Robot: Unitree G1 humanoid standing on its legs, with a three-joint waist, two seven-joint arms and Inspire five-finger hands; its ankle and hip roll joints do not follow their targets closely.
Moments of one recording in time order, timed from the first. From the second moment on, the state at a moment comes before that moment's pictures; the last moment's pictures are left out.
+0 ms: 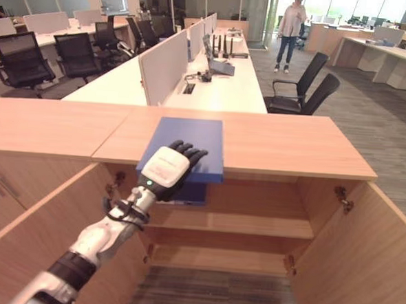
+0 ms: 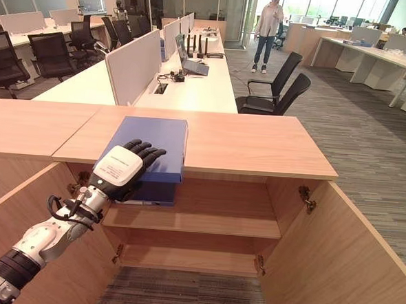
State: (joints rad) left arm -0.30 0.72 -0.44 0.18 0.95 -0.12 0.36; right arm 0.05 -0.19 0.14 1.31 0.38 -0.04 0.02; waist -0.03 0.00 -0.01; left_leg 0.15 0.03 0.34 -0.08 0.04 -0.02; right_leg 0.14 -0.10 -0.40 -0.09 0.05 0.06
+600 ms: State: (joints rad) left arm -0.31 0.72 -0.46 0.25 0.95 -0.11 0.36; right arm 0.05 -0.19 0.15 1.31 0.38 -0.04 0.02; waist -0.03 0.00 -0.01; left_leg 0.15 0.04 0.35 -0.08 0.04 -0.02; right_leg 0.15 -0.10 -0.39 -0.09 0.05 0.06
